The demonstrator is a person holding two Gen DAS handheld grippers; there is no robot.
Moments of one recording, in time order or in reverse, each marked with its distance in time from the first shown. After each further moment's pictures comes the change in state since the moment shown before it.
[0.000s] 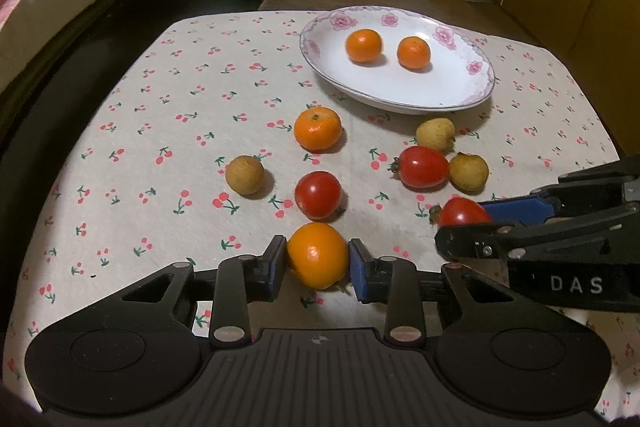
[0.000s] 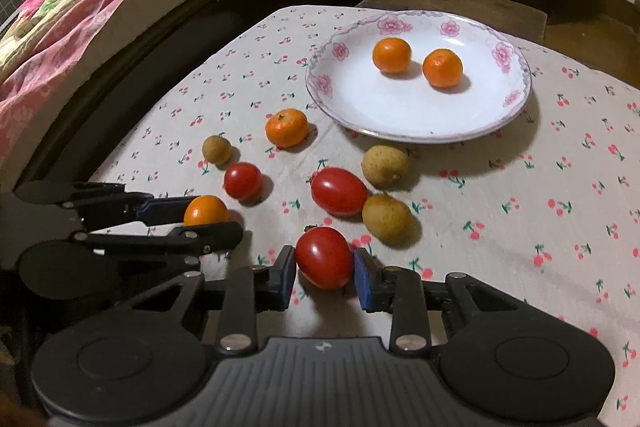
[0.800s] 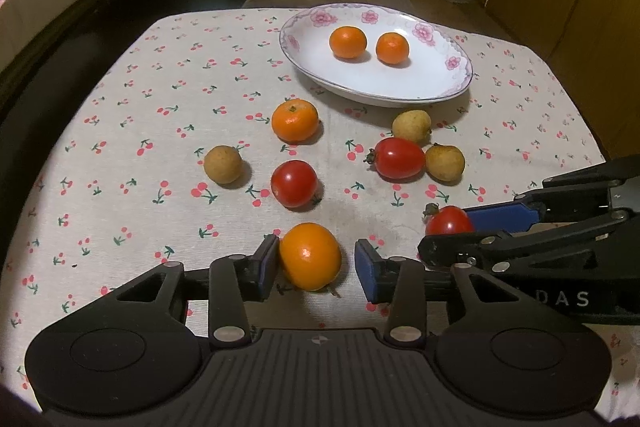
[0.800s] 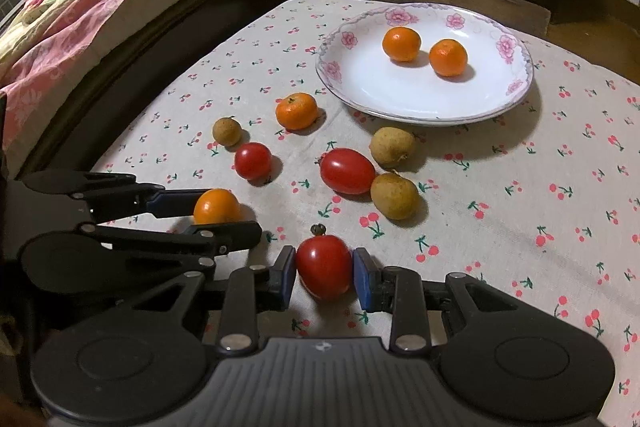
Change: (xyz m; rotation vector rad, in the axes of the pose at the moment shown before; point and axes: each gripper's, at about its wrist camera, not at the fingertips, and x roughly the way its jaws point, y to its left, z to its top) left arm -0.003 -0.004 -0.006 0.004 -0.005 -0.045; right arm -0.002 0.004 -0.007 -0.025 0.017 0.003
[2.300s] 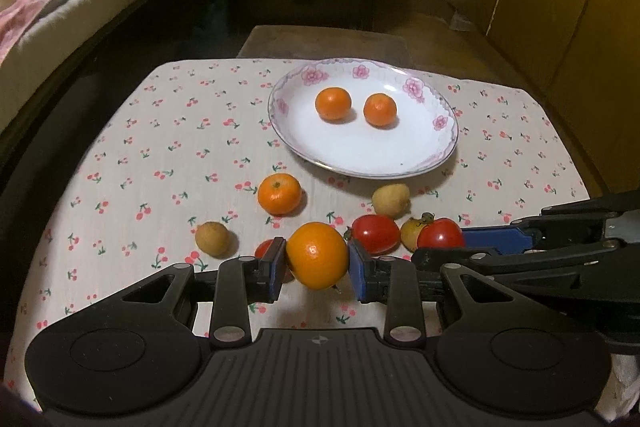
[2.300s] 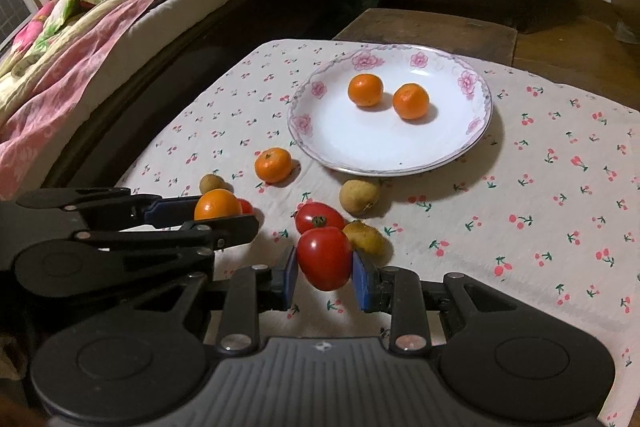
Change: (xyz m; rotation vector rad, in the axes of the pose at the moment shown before) left arm -0.014 -0.017 0.038 -0.017 -0.074 0.017; right arm -0.026 -0.012 0.020 0.079 -0.086 -0.032
